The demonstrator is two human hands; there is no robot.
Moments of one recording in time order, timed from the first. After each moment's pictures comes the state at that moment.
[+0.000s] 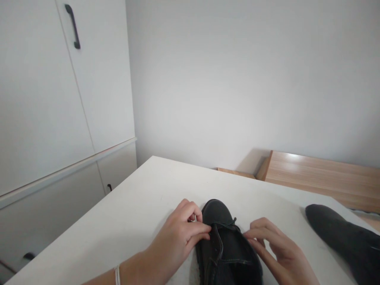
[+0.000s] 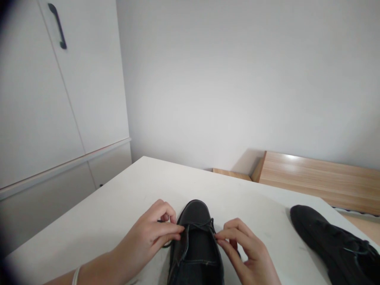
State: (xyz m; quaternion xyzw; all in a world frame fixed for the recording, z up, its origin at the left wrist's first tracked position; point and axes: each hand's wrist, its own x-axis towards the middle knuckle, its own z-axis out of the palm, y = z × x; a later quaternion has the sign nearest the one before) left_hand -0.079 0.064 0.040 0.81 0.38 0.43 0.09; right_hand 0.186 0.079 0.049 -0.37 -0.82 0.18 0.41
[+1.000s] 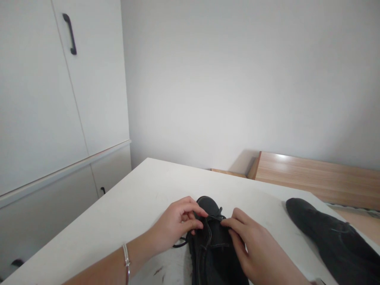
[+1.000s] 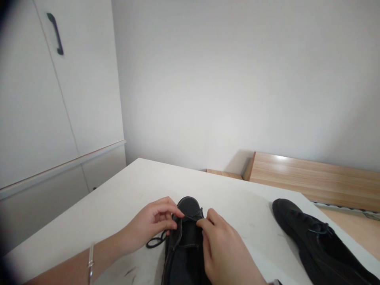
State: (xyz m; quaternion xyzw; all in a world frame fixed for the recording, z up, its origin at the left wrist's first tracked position) left_hand -0.071 0.078 0.041 0.63 0.33 0.46 0.52; right_hand 0.153 0.051 0.093 -0.48 -0.86 0.12 0.13
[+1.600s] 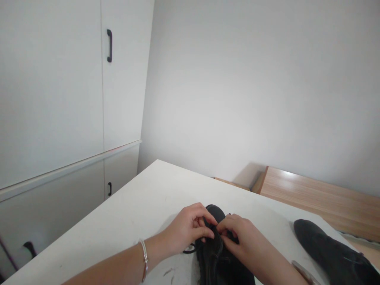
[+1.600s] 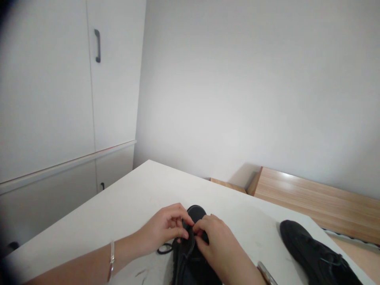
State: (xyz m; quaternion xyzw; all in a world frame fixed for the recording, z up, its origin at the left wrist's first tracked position) left_hand -0.068 0.079 0.033 0.61 0.31 0.50 0.53; right_hand 0.117 0.077 0.106 -0.46 -0.87 0.14 0.09
